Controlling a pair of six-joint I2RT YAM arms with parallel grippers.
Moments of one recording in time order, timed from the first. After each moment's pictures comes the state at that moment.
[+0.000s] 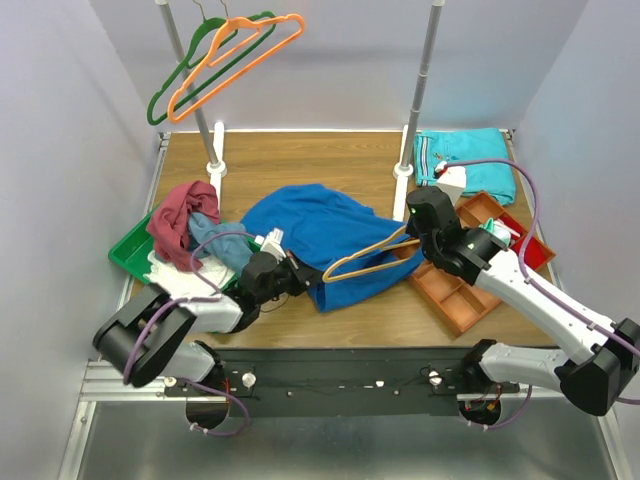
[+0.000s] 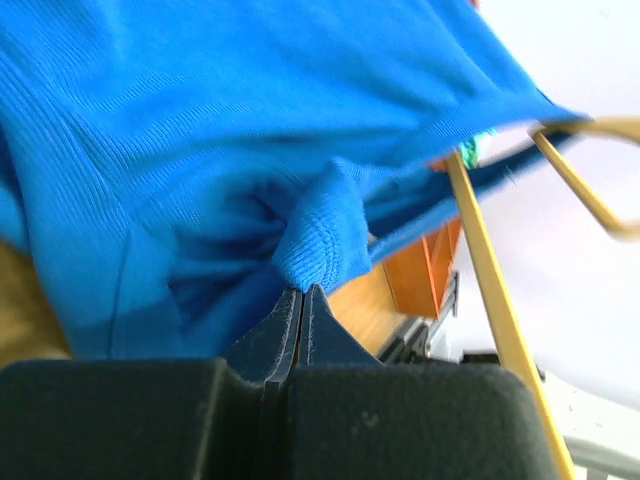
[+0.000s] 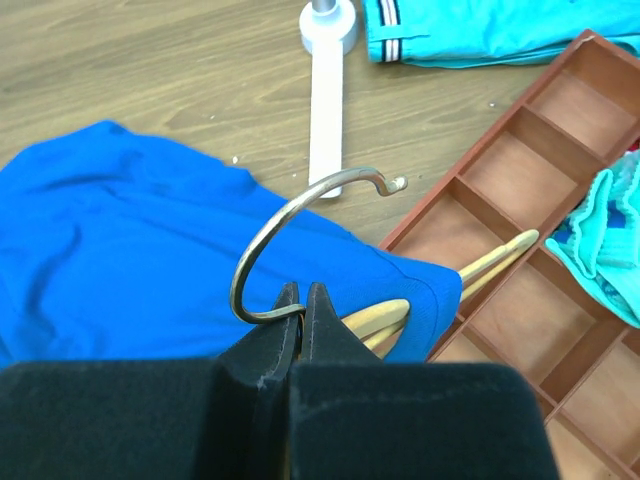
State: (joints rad) left arm -0.67 1.42 0.30 0.75 0.19 -1.17; right arm 0.69 1.15 1.04 -0.50 0.69 0.56
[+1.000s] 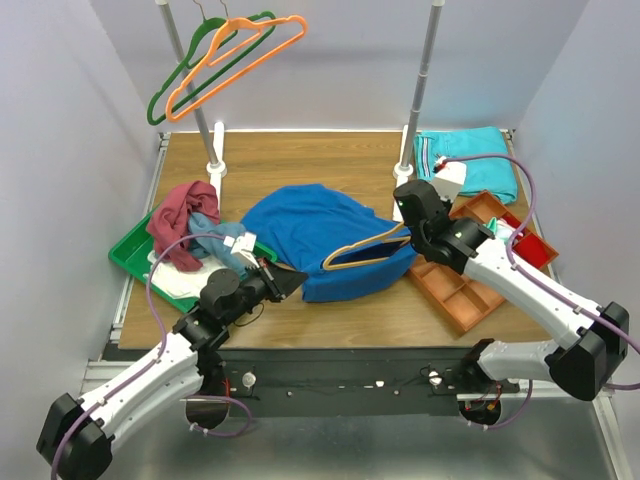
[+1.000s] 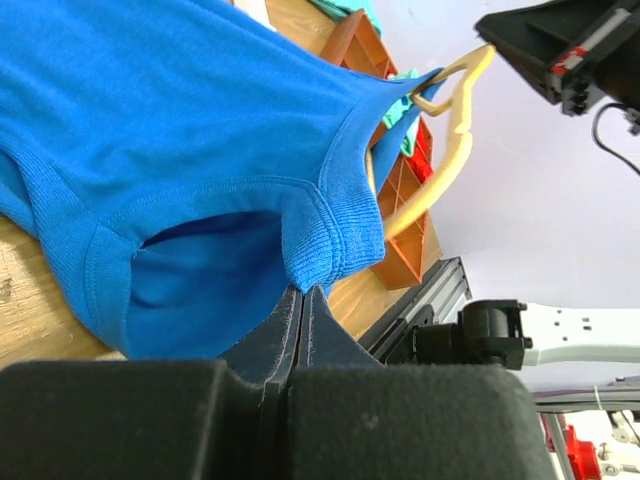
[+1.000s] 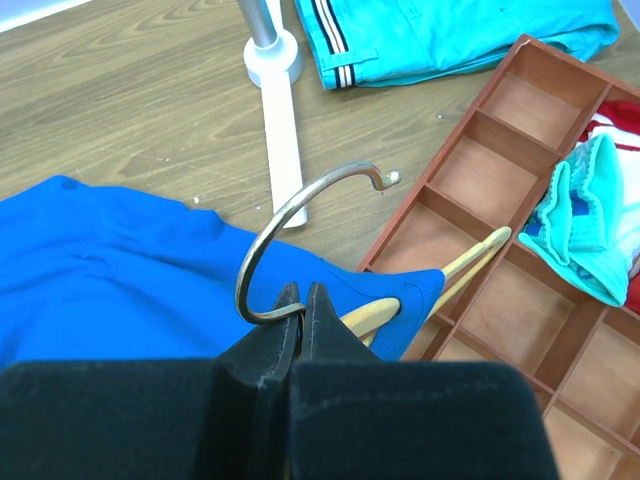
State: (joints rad) left arm -0.67 0.62 0.23 0.25 0.14 -0.93; right arm 0.70 1.25 1.12 -0.56 0.86 0.66
